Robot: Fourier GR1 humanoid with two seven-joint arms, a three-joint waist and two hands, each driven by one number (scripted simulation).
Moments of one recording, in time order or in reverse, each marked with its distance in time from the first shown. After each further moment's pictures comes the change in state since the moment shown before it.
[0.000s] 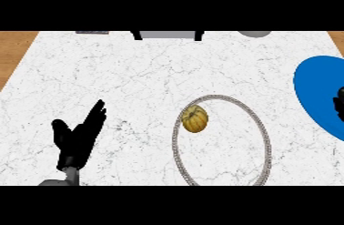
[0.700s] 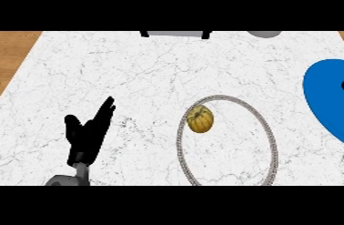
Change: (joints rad) left arm -0.034 -0.039 -0.037 -0.009 -0.035 0.017 0.032; right arm -0.364 -0.191 -0.065 0.798 0.035 0.132 -0.225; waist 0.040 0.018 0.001
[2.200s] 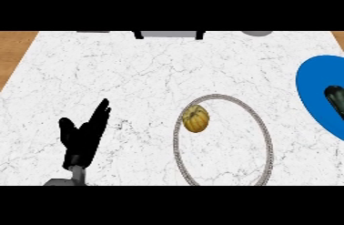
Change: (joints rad) left arm 0.026 -0.001 0.028 -0.005 -0.002 -0.003 -0.011; right arm 0.007 -0.203 -0.221 0.399 -0.214 0.736 -0.356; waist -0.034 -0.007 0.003
